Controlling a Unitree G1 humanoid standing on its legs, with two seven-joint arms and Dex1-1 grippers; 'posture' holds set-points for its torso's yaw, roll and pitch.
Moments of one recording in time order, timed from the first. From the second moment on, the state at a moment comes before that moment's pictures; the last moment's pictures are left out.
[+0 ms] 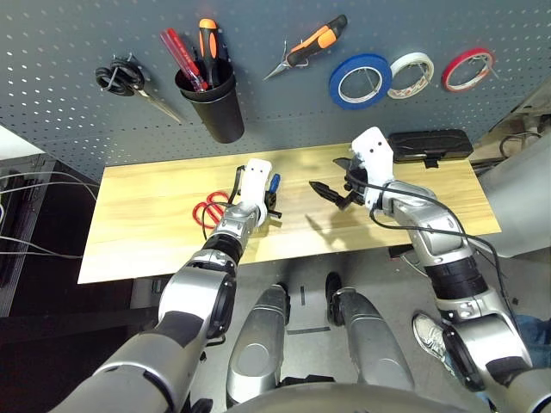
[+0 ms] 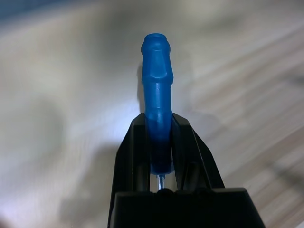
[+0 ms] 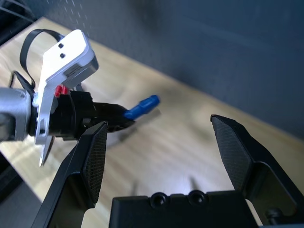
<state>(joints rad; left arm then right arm) -0.75 0.14 0.03 1.07 0.00 -0.10 -0.30 -0.59 -0.26 0.17 0.06 0.12 0.50 0.63</state>
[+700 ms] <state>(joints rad) -0.34 0.18 0.01 0.06 -0.23 -0.17 -0.53 -0.71 -0.28 0.13 0.11 0.19 0.28 0.76</state>
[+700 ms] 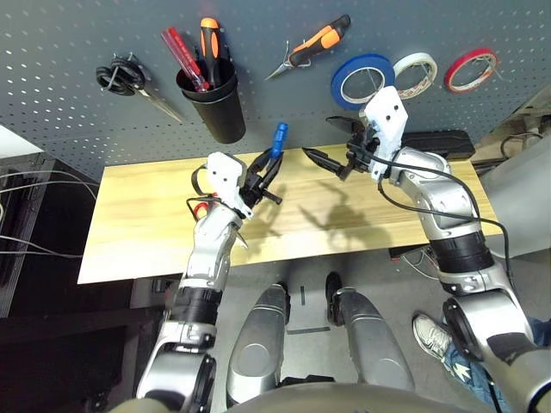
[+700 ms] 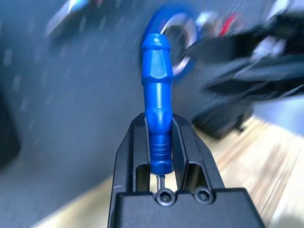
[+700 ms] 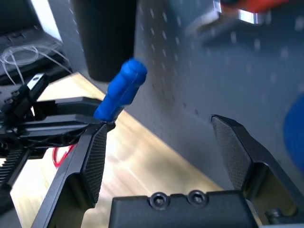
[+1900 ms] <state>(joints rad) -0.90 0.30 0.24 0.49 -0.24 -0.49 -0.36 -0.85 -0.13 0.13 0.31 0.19 0.06 0.75</state>
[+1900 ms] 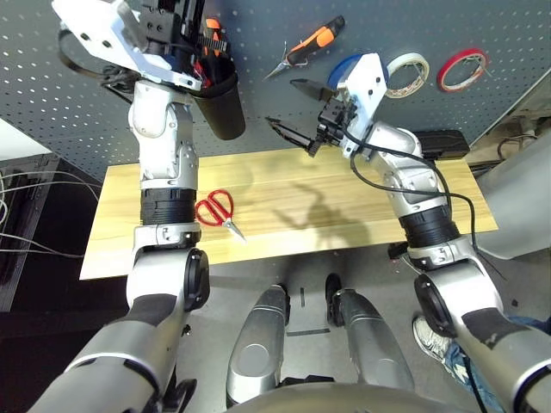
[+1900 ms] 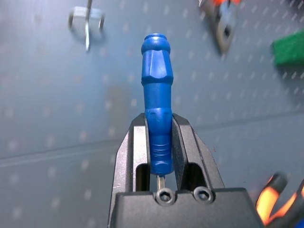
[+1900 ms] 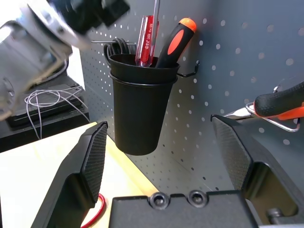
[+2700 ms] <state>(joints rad) -0.83 0.56 0.28 0.05 -0.69 0.30 -0.56 -0.85 -0.14 0.13 0.30 0.19 0.07 0.74</state>
